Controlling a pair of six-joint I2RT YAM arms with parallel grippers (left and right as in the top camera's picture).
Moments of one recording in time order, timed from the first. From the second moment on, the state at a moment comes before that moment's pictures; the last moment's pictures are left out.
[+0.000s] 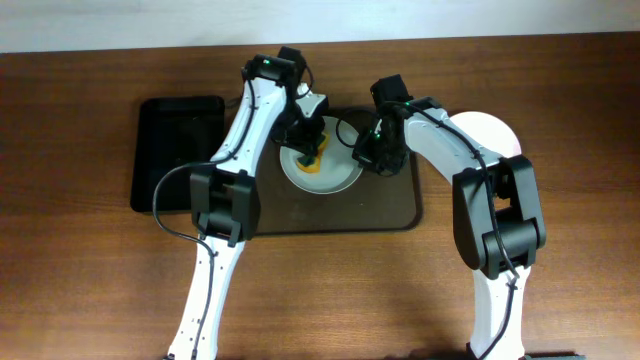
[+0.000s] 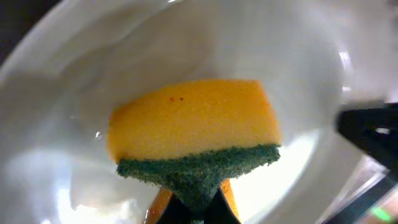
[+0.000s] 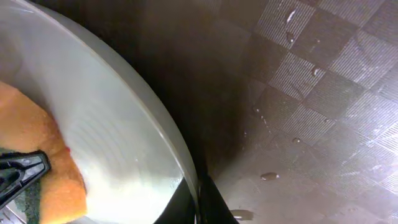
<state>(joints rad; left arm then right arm) -0.32 2.78 2.69 -1.50 0.45 0.10 0.27 2.21 1.63 -0.78 -0.31 0.69</state>
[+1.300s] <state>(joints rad) -0.28 2.79 2.68 -1.39 0.53 0.01 0.26 2.21 1.63 -0.78 -0.31 0.68</state>
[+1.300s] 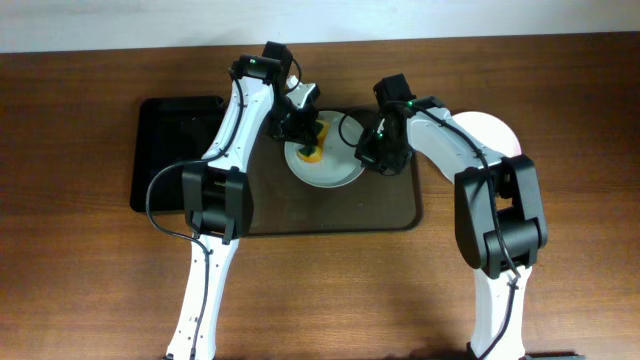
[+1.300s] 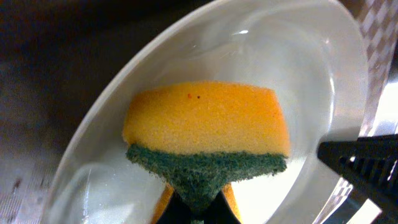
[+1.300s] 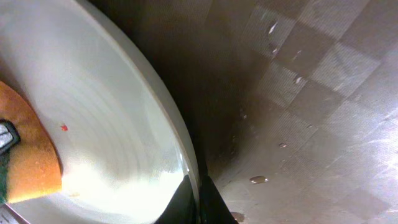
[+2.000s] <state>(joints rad) -0.26 2.83 2.67 -1.31 0.73 0.00 0.26 2.21 1.63 -0.77 -0.33 0.68</state>
